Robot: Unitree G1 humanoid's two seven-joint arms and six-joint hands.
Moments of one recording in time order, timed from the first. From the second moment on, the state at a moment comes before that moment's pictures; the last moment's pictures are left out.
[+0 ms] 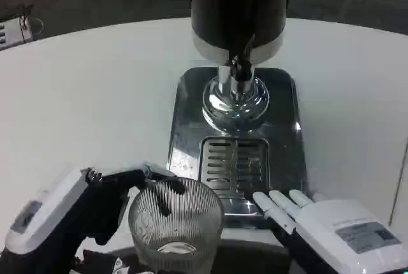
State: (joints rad) left arm 0.06 0.54 0.15 -0.18 0.24 -0.68 -0.13; right arm 0.13 -0.28 0.18 -0.99 -1.17 0.13 0.82
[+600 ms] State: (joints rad) left arm 0.08 0.54 0.15 -0.19 0.24 -0.68 -0.14; right arm 0.17 -0.24 0.16 -1.01 -1.19 0.10 0.84
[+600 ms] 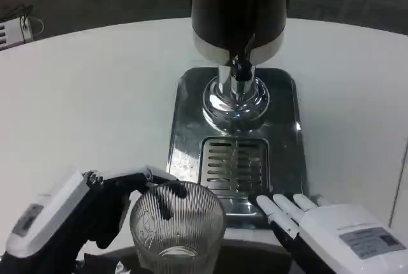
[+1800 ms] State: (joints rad) left arm -0.54 0.44 -0.05 0.46 0.64 -0.60 0.17; right arm 0.25 -0.18 -0.02 -1.03 -1.08 0.02 0.84
